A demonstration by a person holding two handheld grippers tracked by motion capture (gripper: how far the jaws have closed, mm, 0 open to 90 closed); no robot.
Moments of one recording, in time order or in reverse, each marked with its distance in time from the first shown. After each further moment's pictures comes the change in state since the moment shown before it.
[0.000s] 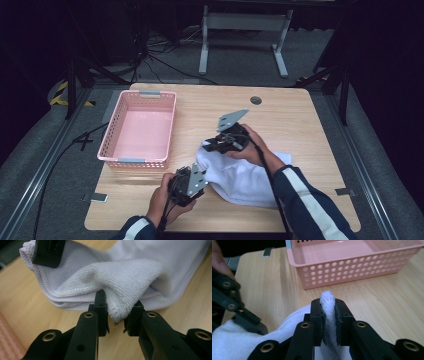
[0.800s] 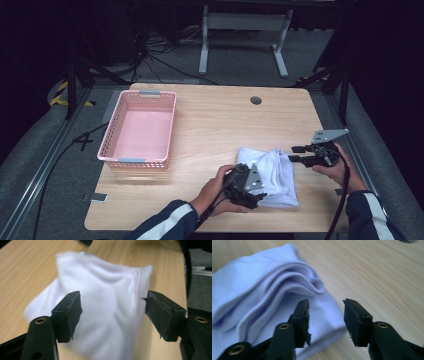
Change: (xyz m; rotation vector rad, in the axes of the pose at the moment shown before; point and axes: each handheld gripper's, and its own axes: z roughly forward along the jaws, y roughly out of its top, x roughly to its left) left arm -0.040 0.061 0.056 -0.037 -0.279 0.072; right arm -0.029 -0.196 -0.172 0.043 -0.289 0.273
